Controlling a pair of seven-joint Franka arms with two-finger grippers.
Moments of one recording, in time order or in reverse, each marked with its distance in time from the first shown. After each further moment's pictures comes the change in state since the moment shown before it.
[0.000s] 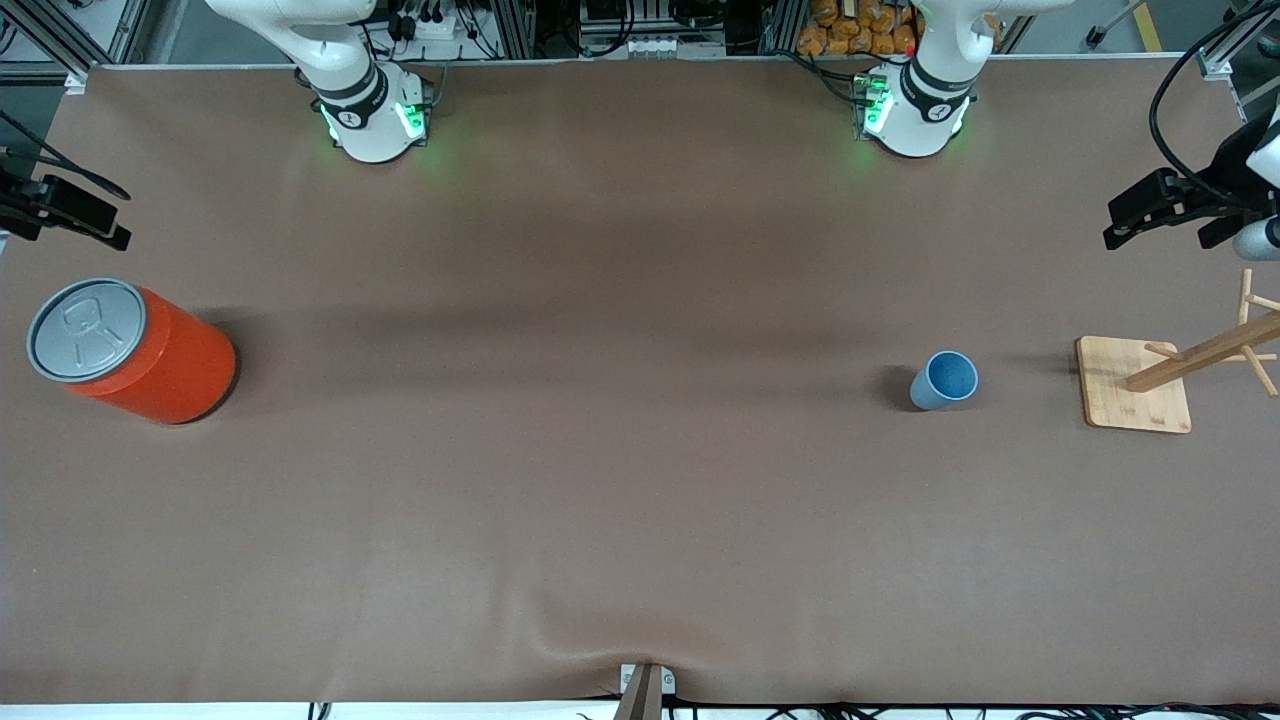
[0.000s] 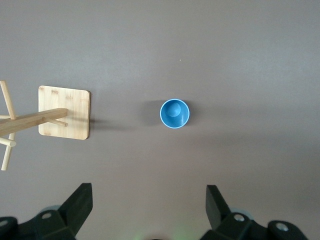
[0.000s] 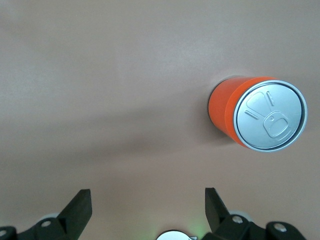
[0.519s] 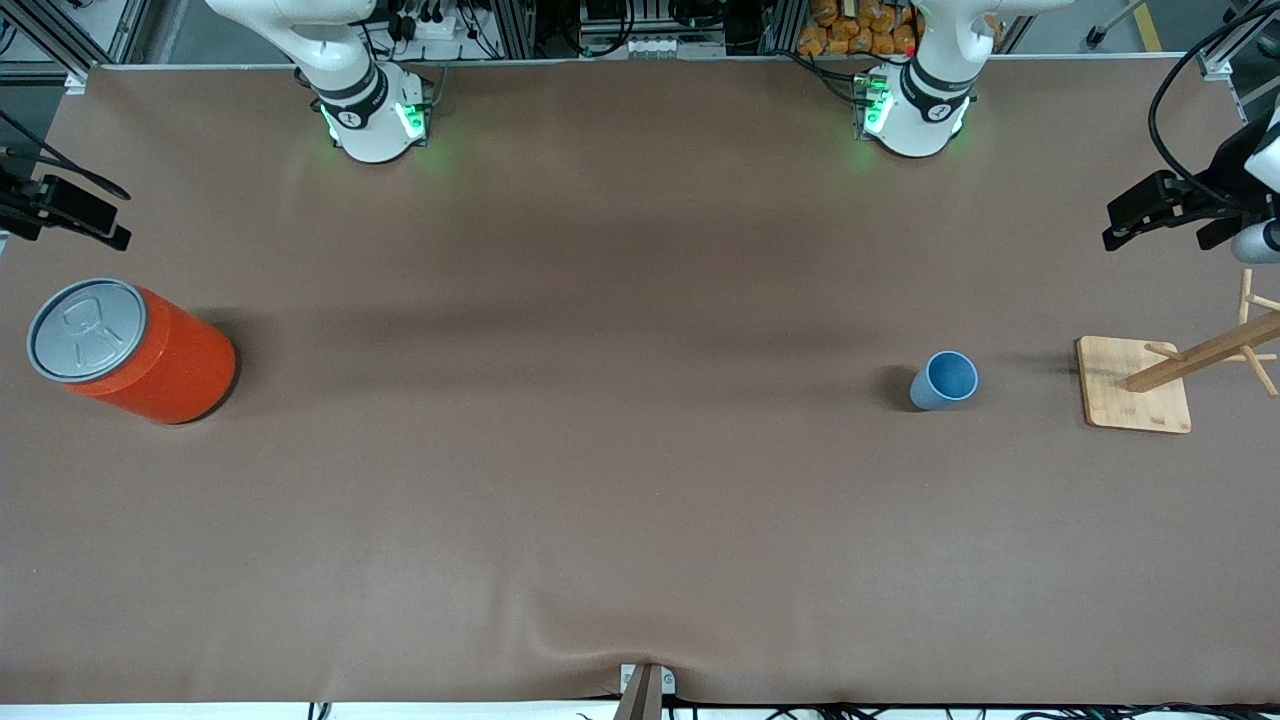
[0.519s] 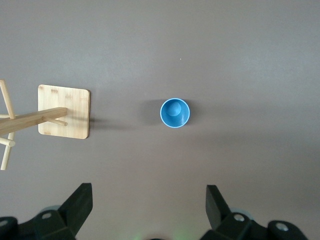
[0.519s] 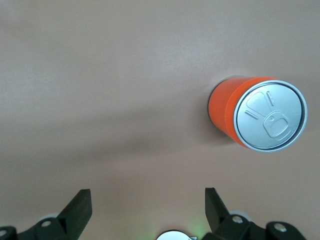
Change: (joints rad) left arm 0.000 0.004 0.000 -0.001 0.000 -0.001 0.000; right arm 0.000 0.000 0.000 0.000 0.000 0.000 0.000
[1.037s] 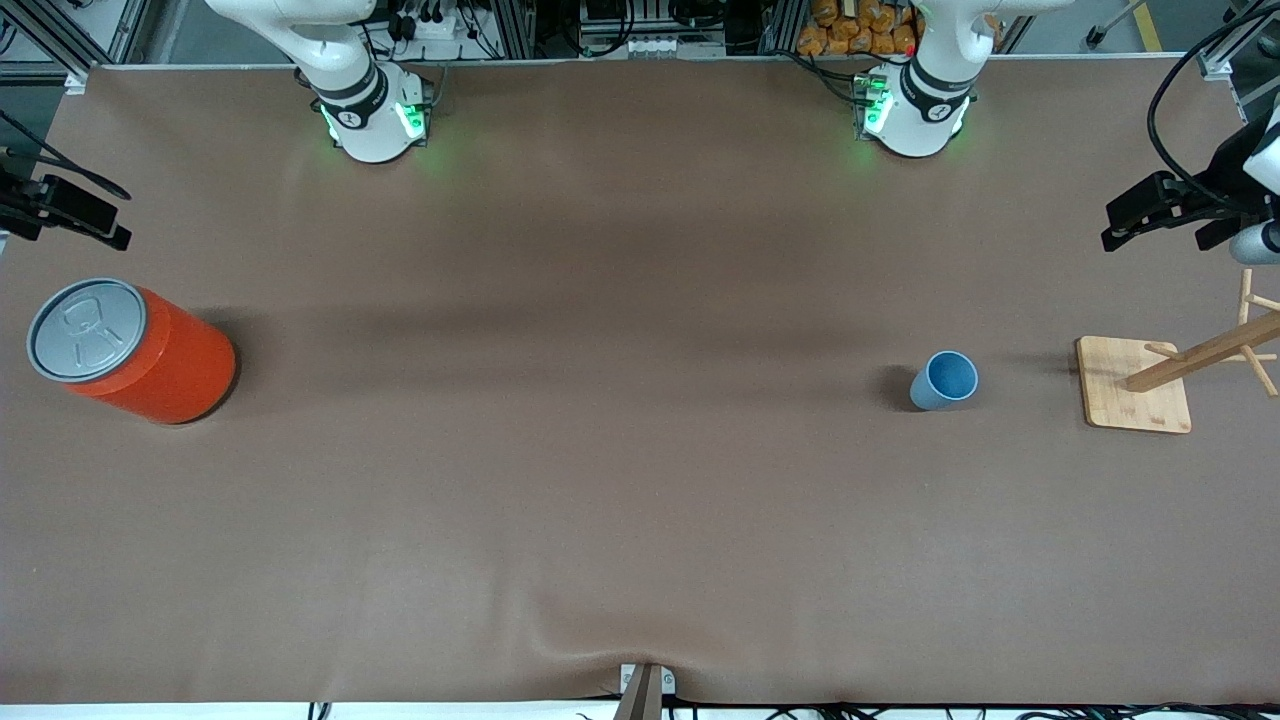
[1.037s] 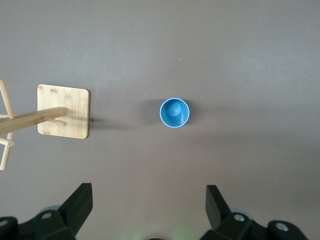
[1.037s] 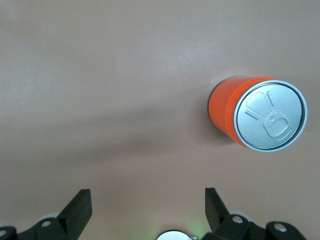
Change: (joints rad) left arm 0.000 0.001 0.000 0.000 -0.001 0.000 -0.001; right arm 0.000 0.000 0.000 0.000 0.000 0.000 0.000
